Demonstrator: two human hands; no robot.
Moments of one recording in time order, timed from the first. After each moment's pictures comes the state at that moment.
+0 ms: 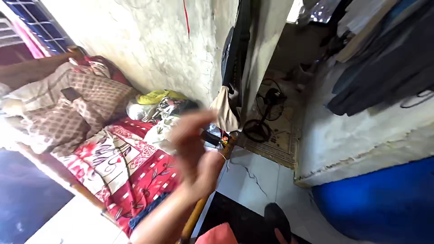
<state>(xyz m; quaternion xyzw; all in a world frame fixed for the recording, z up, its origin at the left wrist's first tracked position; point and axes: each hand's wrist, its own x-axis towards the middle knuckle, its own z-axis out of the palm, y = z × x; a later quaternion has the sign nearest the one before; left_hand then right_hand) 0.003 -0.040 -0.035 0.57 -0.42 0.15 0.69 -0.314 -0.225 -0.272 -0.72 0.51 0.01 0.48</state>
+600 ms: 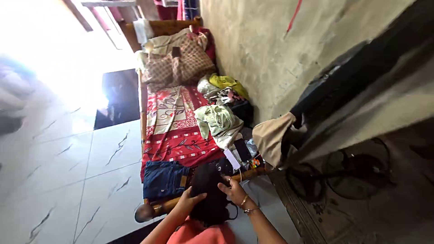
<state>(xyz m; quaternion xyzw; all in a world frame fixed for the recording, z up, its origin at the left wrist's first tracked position) -0.024 -0.078 -0.258 0.62 0.25 -0.17 0.72 0.070 -0.284 -0.258 -0.75 -0.08 0.35 0.55</state>
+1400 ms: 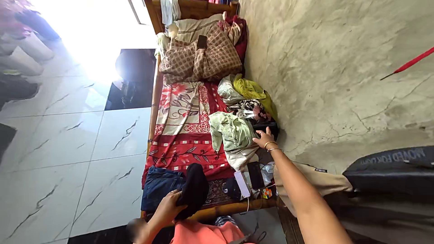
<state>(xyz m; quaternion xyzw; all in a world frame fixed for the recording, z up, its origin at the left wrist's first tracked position) 0.079 0.060 -0.296 0.86 0.19 -0.21 0.42 0.471 -0.202 -0.251 -0.94 -0.05 0.31 0.13</state>
